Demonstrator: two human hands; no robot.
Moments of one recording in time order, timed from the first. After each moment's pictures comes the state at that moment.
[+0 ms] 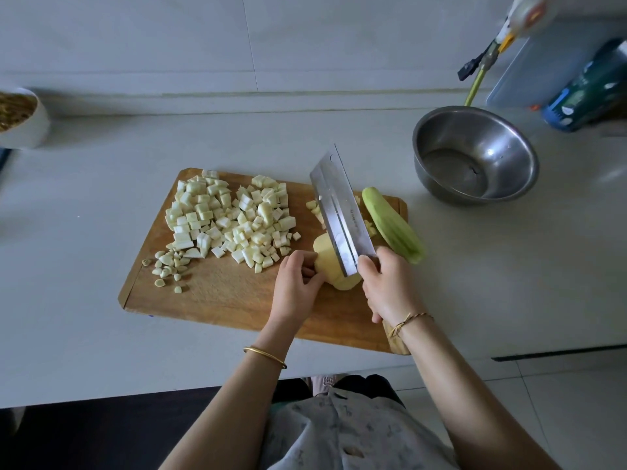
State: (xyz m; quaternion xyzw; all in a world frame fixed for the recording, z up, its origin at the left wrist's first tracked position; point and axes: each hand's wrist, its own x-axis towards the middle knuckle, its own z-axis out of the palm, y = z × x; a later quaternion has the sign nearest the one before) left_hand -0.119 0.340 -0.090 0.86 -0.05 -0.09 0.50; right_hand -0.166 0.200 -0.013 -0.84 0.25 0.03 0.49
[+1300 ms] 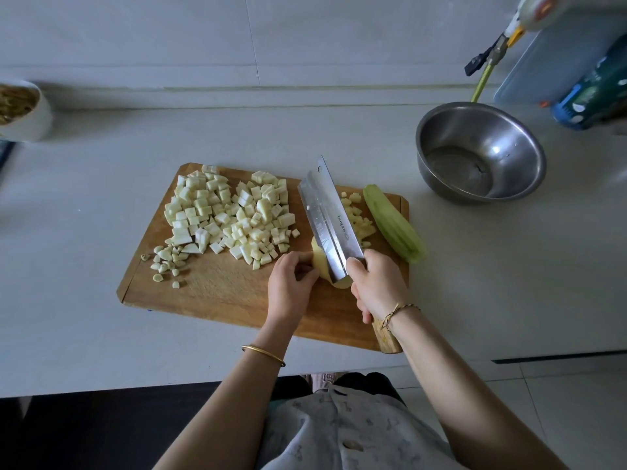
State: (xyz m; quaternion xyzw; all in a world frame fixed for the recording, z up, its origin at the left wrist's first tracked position) left_hand -0.123 0.336 -0.089 0.86 -0.01 -0.05 0.51; right_hand -0.157 0.203 -0.019 -0.82 0.26 0.12 0.50
